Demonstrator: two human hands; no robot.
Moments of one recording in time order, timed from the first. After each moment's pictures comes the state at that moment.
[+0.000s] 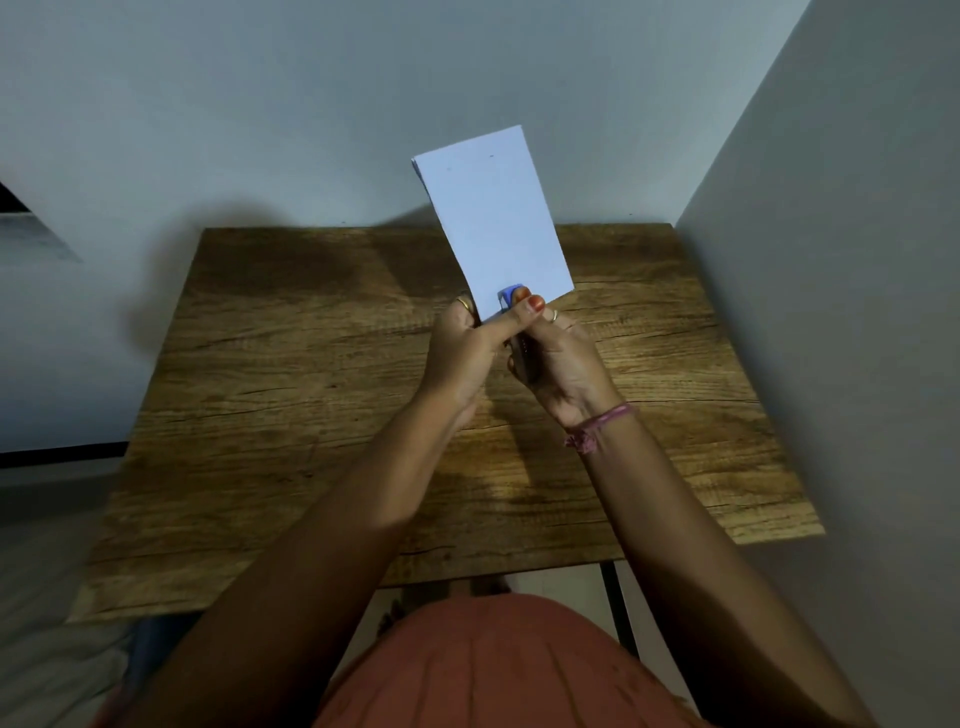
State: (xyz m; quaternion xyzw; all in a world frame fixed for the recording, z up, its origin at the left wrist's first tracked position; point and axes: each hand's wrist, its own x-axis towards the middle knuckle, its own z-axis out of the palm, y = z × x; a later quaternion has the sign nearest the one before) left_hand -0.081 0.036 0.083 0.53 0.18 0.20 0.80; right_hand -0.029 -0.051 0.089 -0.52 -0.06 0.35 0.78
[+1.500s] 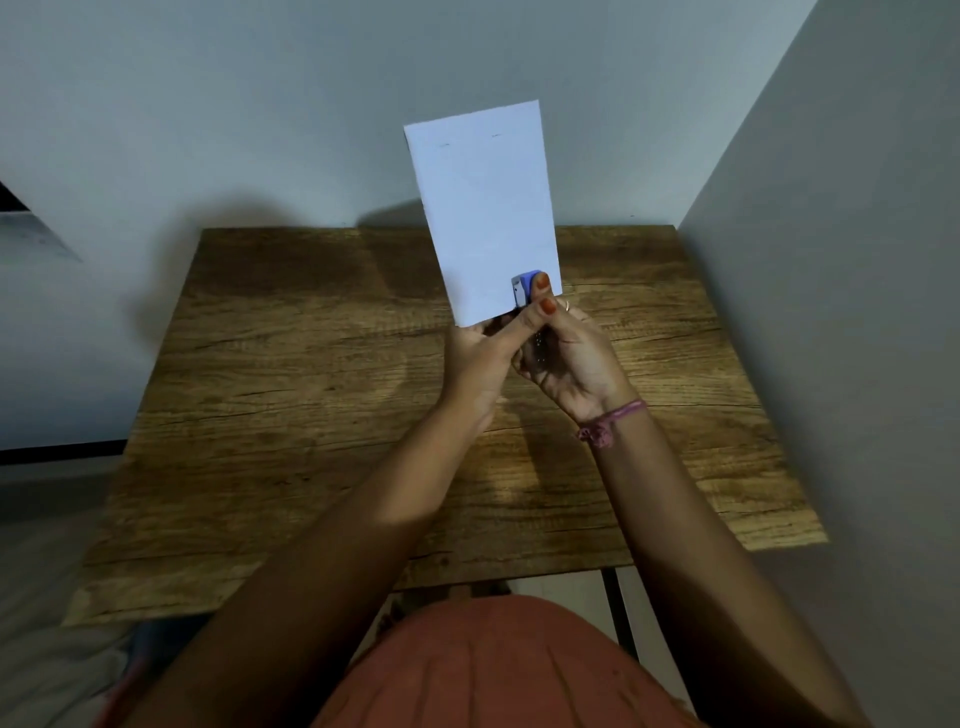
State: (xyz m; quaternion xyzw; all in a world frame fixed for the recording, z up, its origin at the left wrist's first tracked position) left_hand -0.066 0.023 0.070 0.49 0.13 0.28 0.81; right_hand -0.016 -0.059 0.098 -0.49 -0.08 0.37 0.78
